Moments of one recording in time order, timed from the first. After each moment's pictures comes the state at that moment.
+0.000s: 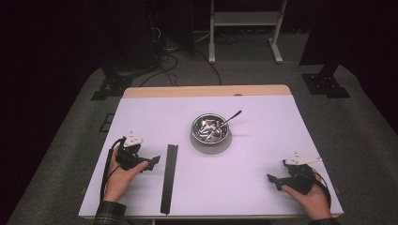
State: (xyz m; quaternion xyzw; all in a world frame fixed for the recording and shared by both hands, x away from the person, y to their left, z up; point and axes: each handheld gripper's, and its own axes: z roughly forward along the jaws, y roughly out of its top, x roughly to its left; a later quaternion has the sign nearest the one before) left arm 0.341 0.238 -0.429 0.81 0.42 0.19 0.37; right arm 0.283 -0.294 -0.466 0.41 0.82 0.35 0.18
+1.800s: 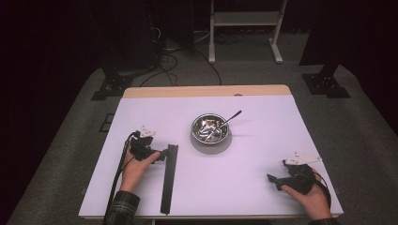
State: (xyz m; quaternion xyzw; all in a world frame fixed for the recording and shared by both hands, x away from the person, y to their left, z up) left arm 0.382 0.214 -0.457 0.81 0.44 0.19 0.34; right arm 0.283 -0.294 -0.466 0.41 0.82 0.35 0.18
